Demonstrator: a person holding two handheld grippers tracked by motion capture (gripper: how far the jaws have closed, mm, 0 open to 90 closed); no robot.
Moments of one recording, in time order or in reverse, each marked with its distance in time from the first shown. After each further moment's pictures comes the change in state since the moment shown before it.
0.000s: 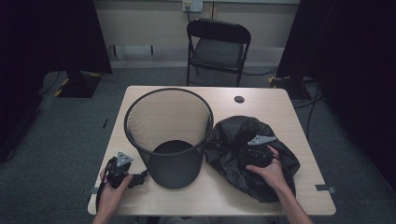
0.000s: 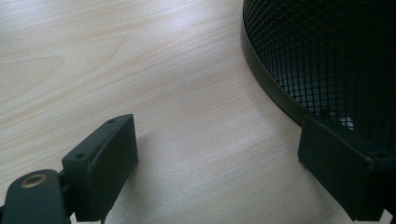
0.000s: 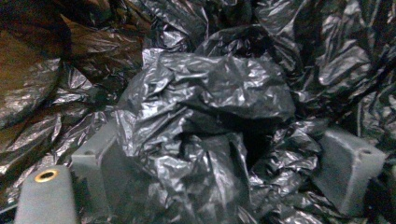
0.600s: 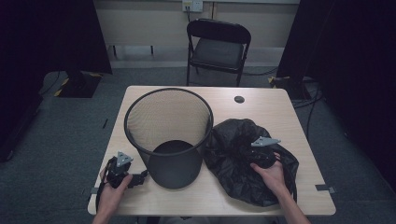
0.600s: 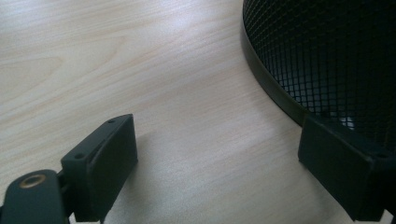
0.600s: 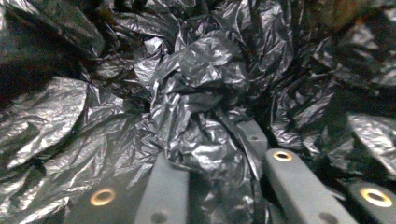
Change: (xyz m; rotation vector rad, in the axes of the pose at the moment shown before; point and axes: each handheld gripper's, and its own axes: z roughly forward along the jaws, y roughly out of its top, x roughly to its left) left arm 0.001 0.000 0.000 0.001 -0.003 0.003; right arm 0.001 -0.005 -0.011 -0.048 0.009 0.030
